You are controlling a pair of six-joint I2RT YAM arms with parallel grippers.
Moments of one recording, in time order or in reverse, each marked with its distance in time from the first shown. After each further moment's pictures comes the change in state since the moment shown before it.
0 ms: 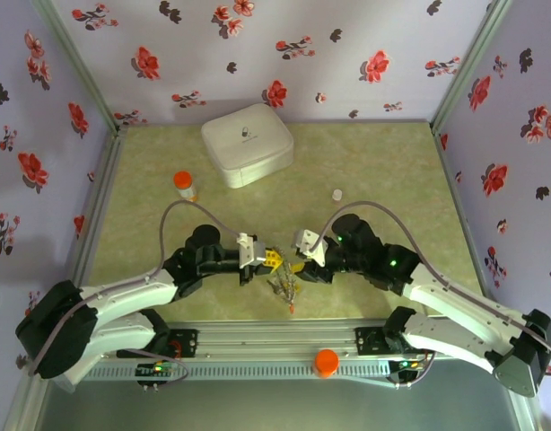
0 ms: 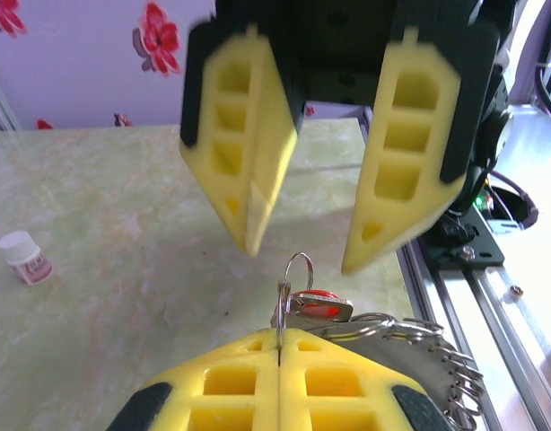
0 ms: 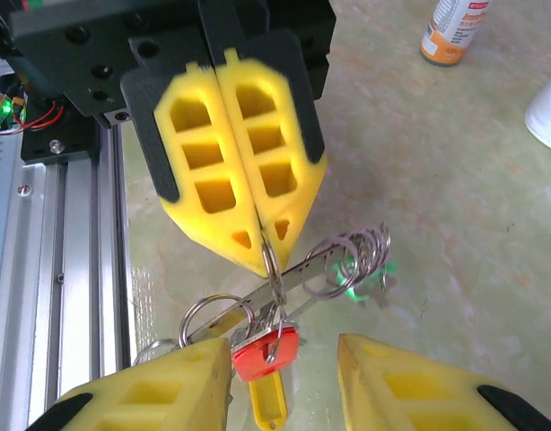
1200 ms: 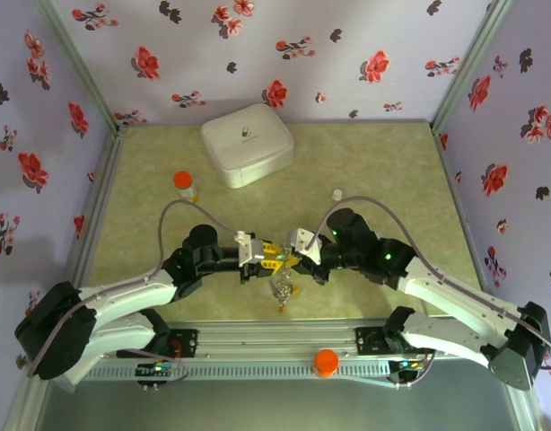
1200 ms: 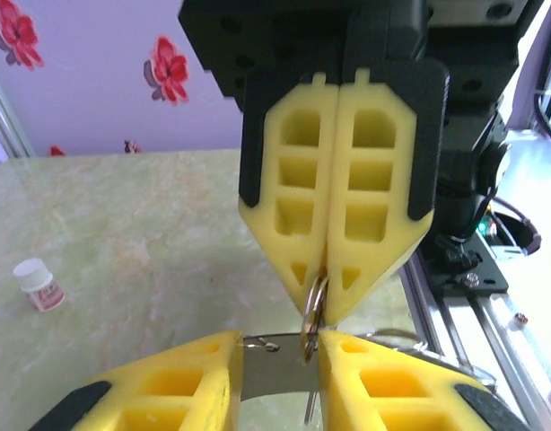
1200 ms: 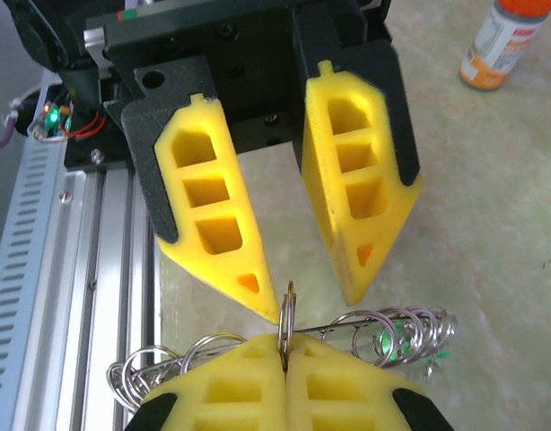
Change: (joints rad) left arm 0.001 -0.014 0.011 0.012 -0.004 -0.013; right arm 0.000 0.077 0.089 -0.051 -0.082 -0.055
